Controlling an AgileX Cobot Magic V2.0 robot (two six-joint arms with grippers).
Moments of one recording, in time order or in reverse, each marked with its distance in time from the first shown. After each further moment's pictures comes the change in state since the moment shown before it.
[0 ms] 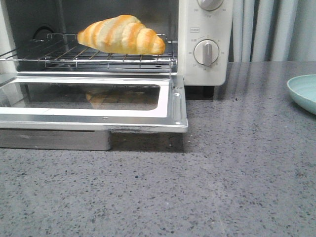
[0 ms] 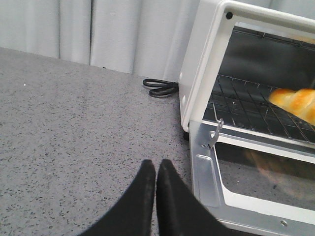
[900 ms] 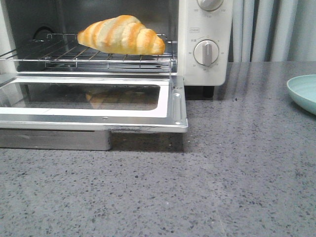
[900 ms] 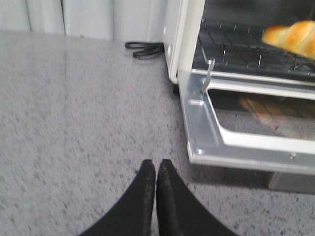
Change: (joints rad) left arm 0.000 0.000 0.187 -0.260 -0.123 0.323; right arm 0.000 0.000 0.000 -0.001 0.000 -0.009
